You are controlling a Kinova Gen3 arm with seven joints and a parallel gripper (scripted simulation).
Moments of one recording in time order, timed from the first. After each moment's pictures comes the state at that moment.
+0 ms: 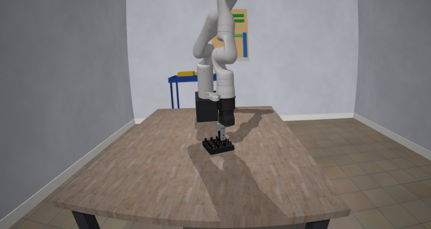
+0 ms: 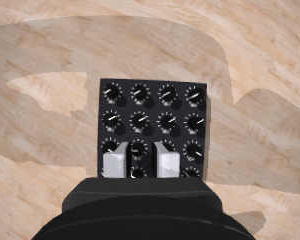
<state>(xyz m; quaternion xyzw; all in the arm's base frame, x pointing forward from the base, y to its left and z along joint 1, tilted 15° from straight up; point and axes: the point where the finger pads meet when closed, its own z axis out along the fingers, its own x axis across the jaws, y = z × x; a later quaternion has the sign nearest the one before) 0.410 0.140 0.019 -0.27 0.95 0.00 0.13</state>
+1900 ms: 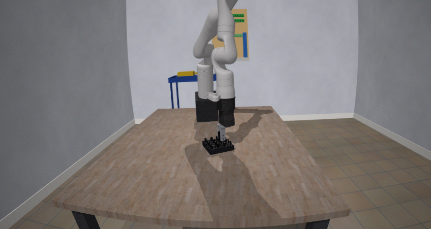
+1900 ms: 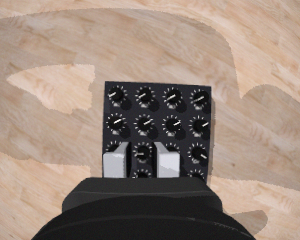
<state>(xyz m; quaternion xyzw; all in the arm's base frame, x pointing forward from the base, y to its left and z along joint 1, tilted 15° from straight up) 0.415 0.140 0.021 -0.27 0.95 0.00 0.13</state>
